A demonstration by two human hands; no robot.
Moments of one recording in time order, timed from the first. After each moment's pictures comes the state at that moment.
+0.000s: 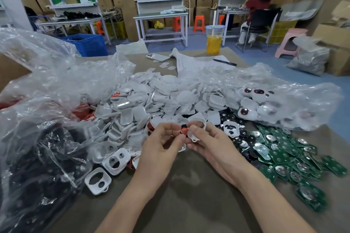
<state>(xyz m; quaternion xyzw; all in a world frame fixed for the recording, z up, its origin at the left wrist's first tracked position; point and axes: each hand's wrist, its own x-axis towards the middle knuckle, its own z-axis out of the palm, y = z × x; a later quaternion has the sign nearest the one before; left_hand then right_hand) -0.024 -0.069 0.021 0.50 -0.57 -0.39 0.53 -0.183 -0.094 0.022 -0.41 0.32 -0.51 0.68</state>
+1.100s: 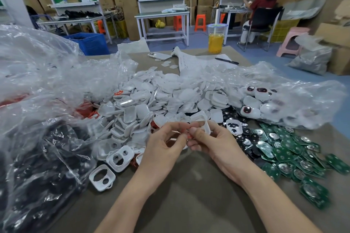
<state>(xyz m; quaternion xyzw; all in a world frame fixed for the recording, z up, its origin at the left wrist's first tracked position) -0.024 -0.068 0.027 0.45 -0.60 -0.40 0.53 -0.182 -0.091 0.021 -0.46 0.32 -0.50 0.65</state>
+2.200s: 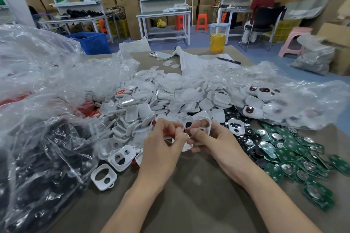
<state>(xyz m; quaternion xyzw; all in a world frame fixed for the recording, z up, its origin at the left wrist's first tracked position) -0.024 -0.072 0.018 0.53 -0.60 -0.23 0.55 -0.179 -0.088 0.025 -0.50 0.36 -0.49 0.61</state>
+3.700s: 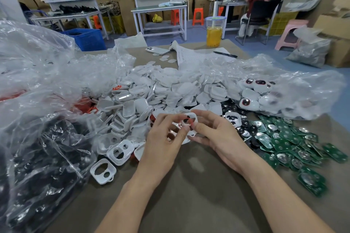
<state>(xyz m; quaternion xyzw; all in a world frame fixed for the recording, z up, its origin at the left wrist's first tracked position) -0.022 -0.073 0.018 0.49 -0.66 -0.26 0.51 -0.188 -0.098 0.015 -0.47 0.35 -0.50 0.64</state>
